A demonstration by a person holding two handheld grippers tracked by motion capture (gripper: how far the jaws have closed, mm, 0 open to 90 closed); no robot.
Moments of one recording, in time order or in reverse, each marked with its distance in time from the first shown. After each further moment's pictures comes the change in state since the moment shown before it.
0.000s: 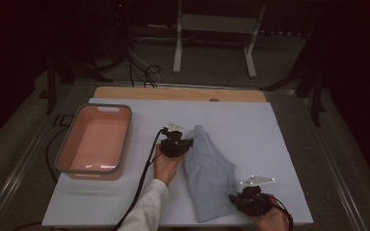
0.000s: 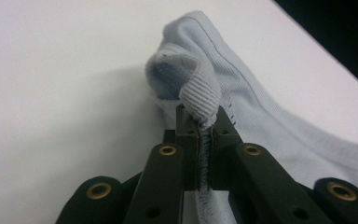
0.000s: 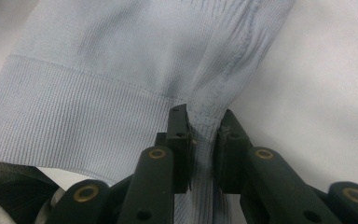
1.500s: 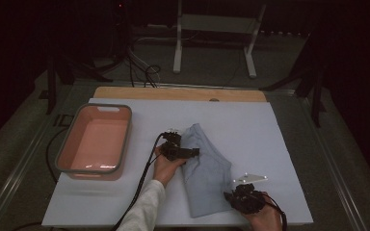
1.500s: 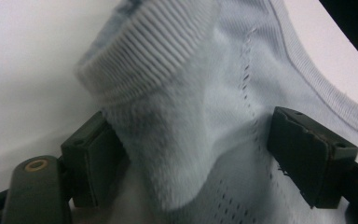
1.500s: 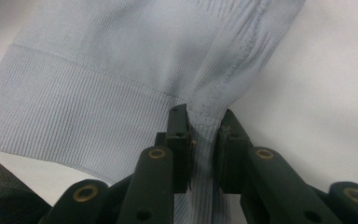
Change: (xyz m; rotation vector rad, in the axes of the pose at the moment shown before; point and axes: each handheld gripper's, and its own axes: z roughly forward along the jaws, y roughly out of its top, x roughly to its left) left arm 0.022 -0.018 0.036 0.149 -0.081 -0.121; right arm 0.011 0.010 0.011 -0.003 -0.023 -0.018
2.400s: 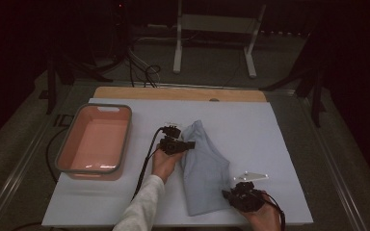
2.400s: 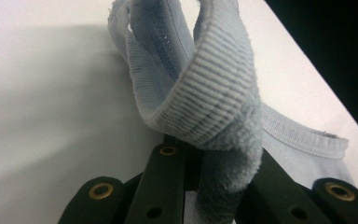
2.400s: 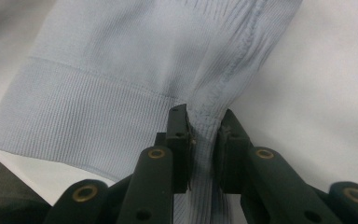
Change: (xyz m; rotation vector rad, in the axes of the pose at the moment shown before) left arm -0.004 0.017 -0.024 -0.021 -0.100 0.006; right arm 0.002 0.005 -0.002 -0.032 0.028 0.042
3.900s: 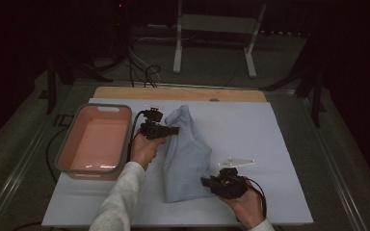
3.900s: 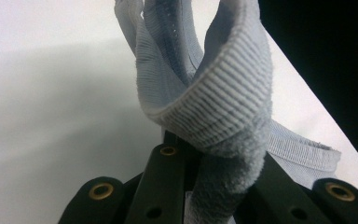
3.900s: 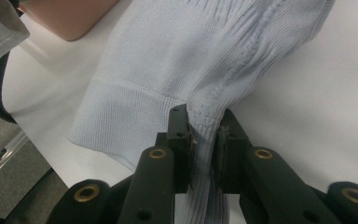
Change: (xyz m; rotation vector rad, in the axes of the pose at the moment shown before) left arm 0.011 0.040 -0.070 -0.009 0.051 0.017; right arm 0.036 0.054 -0.001 -0.102 0.182 -0.015
